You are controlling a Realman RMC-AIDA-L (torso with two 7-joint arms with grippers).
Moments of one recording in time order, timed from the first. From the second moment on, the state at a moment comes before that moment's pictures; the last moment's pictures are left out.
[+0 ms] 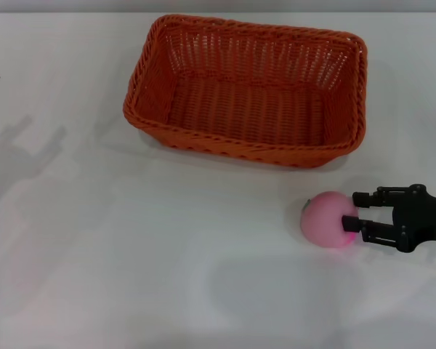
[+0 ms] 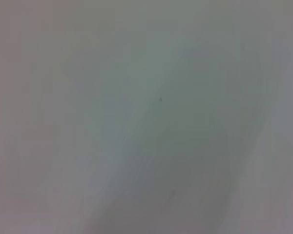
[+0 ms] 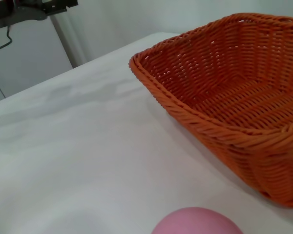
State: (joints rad) left arm -0.20 -2.08 -2.39 -0.67 1.37 -1.42 1.79; right arm 0.19 2.01 -0.91 -0.64 1.26 1.48 -1.87
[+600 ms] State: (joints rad) left arm -0.20 -2.08 -2.39 -0.67 1.37 -1.42 1.79; right arm 0.20 2.01 -0.91 -0.64 1.26 1.54 -1.89
